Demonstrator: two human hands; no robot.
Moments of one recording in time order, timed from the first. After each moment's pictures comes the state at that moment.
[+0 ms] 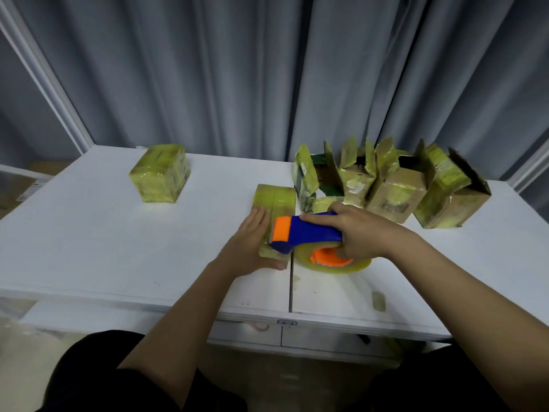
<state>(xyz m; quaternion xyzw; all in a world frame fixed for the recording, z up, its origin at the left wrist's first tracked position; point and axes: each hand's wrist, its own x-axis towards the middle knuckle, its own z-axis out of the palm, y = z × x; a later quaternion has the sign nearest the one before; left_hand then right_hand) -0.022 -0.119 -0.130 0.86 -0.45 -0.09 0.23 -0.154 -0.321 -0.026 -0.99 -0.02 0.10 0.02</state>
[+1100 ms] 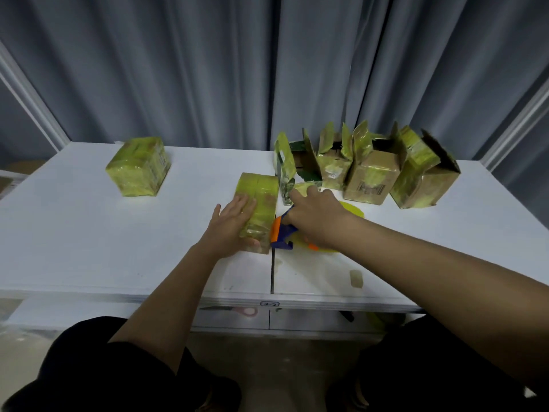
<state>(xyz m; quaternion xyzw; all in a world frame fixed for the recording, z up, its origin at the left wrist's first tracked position) -0.018 -0.129 -0.130 0.89 -0.43 -0.06 0.12 -0.157 -0.269 -0.013 -0.97 0.01 0.11 -0.22</state>
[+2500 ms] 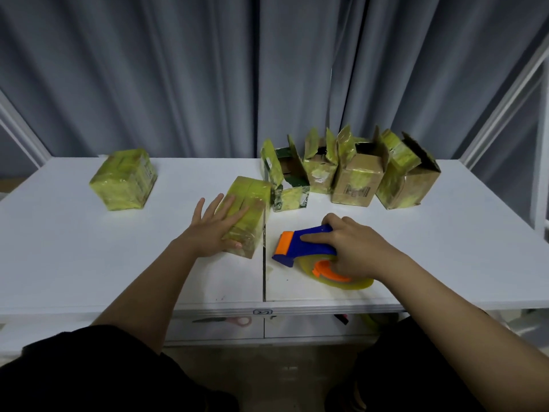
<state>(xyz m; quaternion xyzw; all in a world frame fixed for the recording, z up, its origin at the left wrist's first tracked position) 0.006 -0.124 -0.119 0.88 -0.48 -0.04 -0.03 -0.226 -0.327 -0.050 -1.00 0.06 0.07 0.01</state>
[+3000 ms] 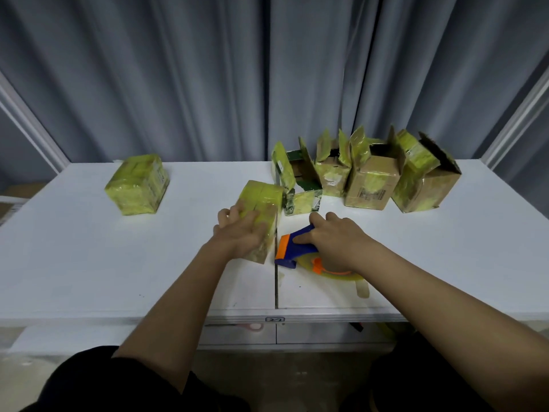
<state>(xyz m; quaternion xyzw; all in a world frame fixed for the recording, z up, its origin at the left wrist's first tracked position) -0.031 -0.156 -0.091 0.93 -0.30 -0.16 0.16 -0.180 -0.298 -0.041 -0.99 0.04 0.12 -0.08</state>
